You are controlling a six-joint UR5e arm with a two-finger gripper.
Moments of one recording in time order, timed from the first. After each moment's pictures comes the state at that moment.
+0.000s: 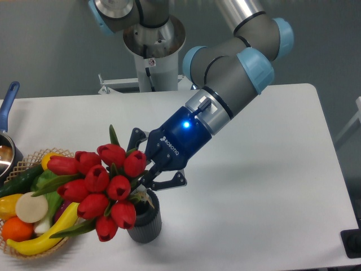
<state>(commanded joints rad) 2.52 -1.97 -1.50 -0.71 0.31 0.87</state>
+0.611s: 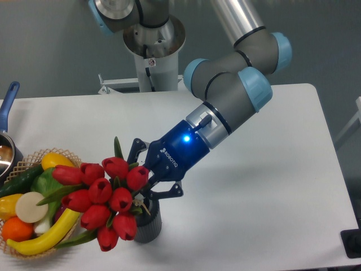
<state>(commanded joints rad) 2.50 -2.02 -1.51 -0.71 0.29 0.88</state>
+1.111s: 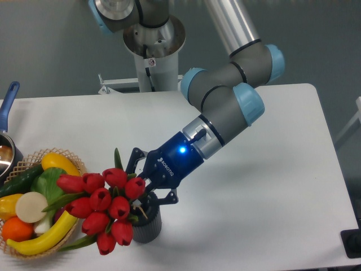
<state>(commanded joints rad) 2.51 -2.03 -1.63 -0.70 0.29 1.02</state>
